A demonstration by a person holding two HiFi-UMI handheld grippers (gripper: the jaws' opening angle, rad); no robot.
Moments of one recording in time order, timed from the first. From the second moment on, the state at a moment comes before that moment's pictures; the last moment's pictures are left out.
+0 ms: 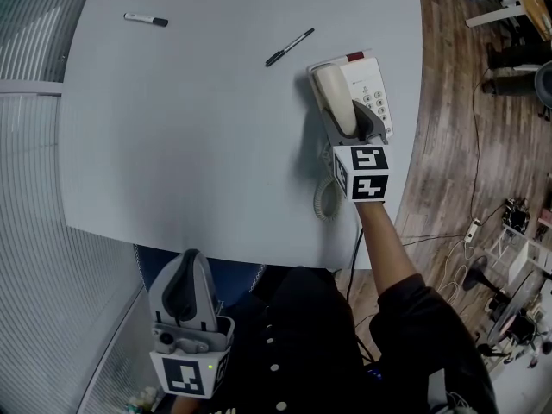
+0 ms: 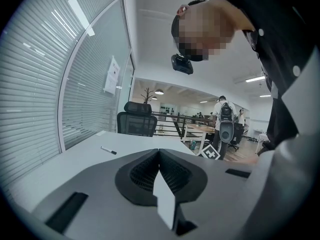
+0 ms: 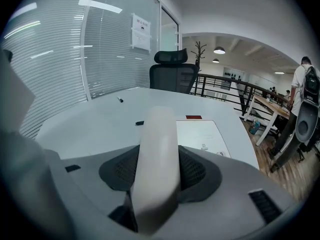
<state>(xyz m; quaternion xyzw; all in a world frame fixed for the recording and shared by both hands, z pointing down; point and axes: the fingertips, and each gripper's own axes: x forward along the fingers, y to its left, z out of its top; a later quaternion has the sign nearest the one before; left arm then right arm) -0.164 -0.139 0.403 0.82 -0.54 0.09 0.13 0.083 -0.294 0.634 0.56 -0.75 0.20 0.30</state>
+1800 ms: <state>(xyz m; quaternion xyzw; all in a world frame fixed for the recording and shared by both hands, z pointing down) -0.157 -0.128 0.334 0.86 -0.50 0.01 0.05 0.044 -0.191 0.386 0.57 -0.80 0.11 0.10</state>
